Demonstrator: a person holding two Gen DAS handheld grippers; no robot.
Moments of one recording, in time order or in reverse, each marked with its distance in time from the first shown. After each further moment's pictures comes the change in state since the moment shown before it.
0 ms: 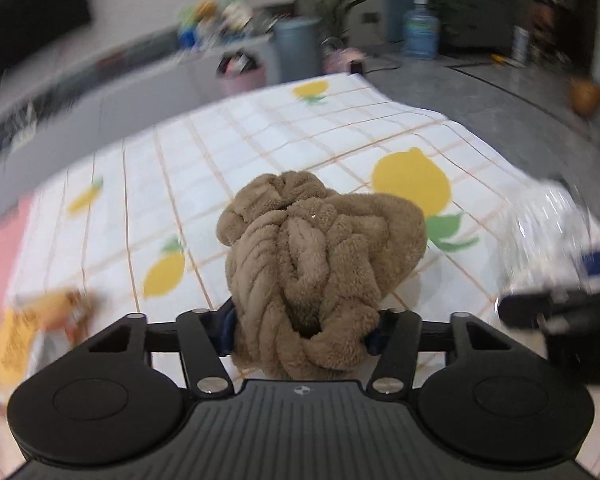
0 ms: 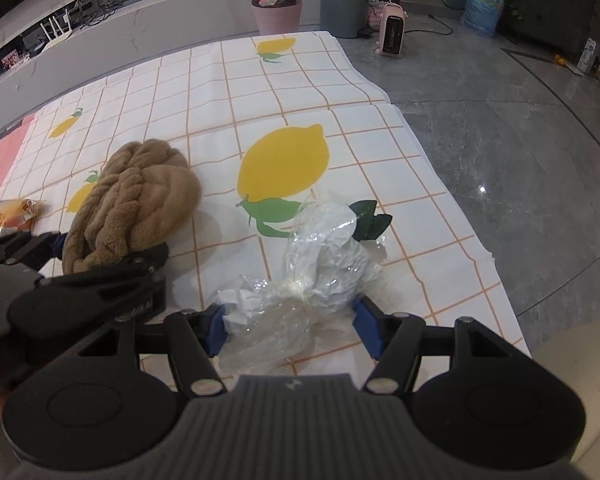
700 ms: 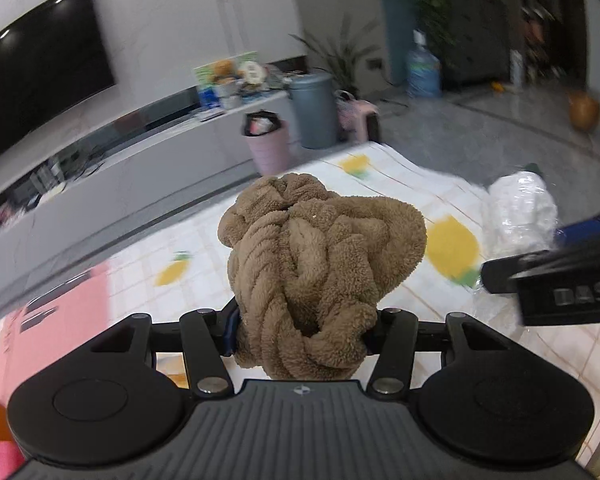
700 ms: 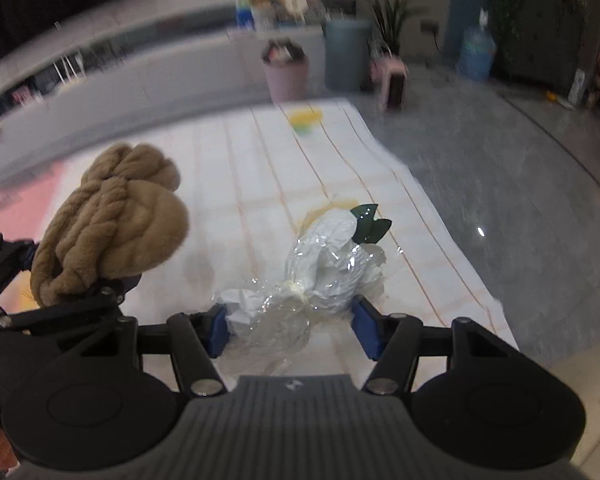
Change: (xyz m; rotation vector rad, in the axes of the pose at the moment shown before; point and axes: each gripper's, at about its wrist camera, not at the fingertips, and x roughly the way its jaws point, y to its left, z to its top) left arm -0.082 0.081 0.023 -0.022 -0.121 0.040; right arm -0.072 0.055 0.023 0.042 -0.229 0.057
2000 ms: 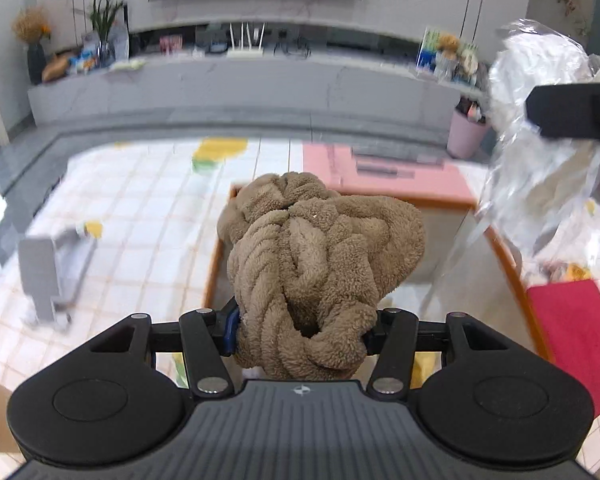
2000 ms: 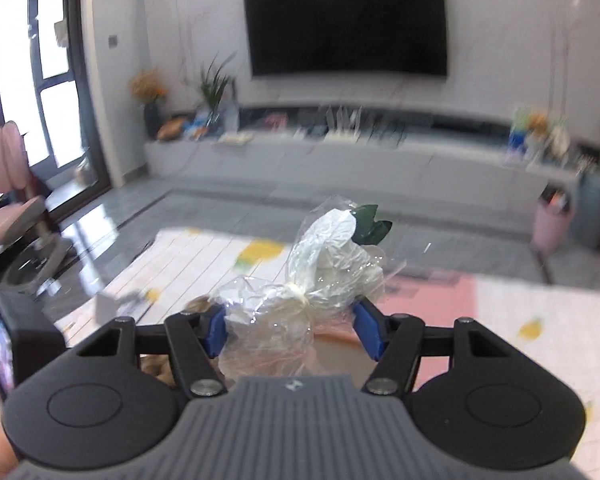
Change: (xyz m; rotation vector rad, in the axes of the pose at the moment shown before) left arm -0.128 0.396 -0.175 -0.490 0.184 0.185; right arm -0.096 0.472 -0.001 -0.414 -0.125 0.521
